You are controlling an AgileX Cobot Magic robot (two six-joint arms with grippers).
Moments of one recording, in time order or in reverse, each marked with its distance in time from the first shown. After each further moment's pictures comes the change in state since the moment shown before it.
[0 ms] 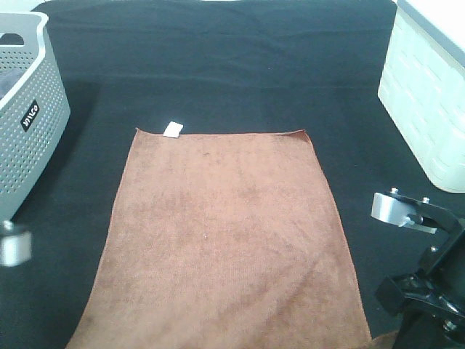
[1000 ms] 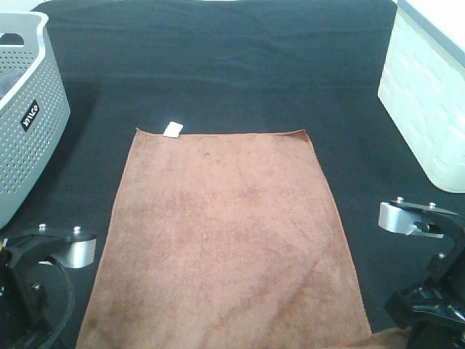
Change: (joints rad) left arm -0.159 0.178 -0.105 -0.041 -0.054 -0.070; right arm -0.007 0.007 0.018 -0.064 -0.035 -0.001
